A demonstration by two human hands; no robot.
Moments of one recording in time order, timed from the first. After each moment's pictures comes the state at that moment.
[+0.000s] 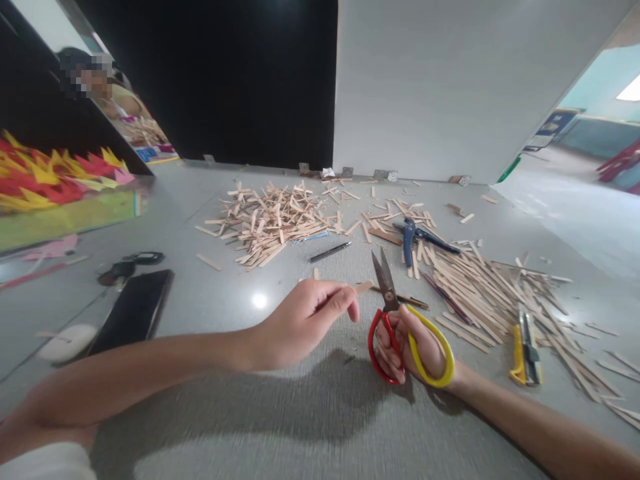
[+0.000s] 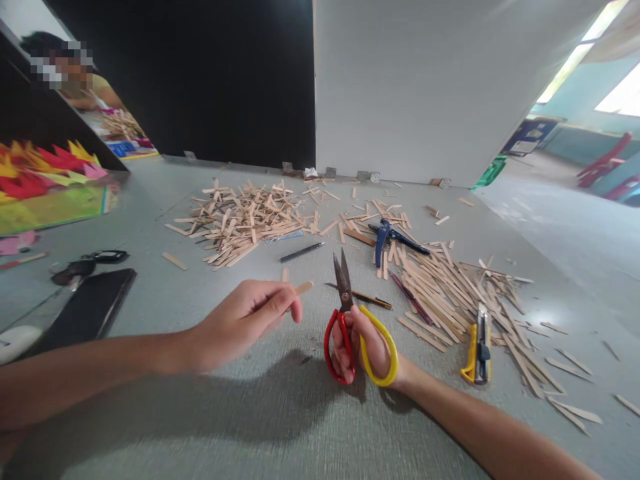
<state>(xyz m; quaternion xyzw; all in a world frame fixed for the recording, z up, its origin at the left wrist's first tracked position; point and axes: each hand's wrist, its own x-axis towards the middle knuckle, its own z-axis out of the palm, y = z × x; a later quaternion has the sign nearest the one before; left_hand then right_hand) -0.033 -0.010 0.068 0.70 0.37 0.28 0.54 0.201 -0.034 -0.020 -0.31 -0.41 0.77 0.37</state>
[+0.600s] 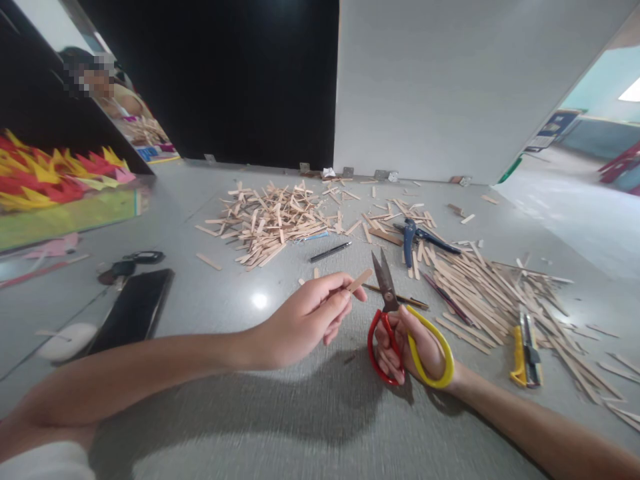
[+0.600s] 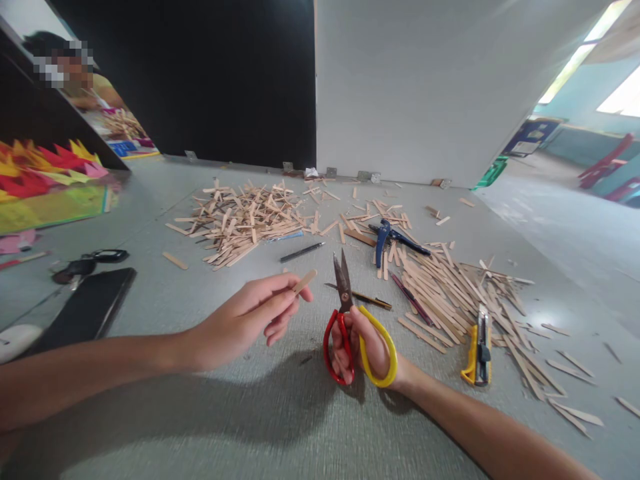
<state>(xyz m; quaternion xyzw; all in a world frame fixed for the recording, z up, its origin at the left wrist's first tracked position) -0.030 -0.012 0.071 0.64 0.34 0.29 0.62 0.199 -0.034 -0.016 -0.32 -0.40 0.78 0.36</state>
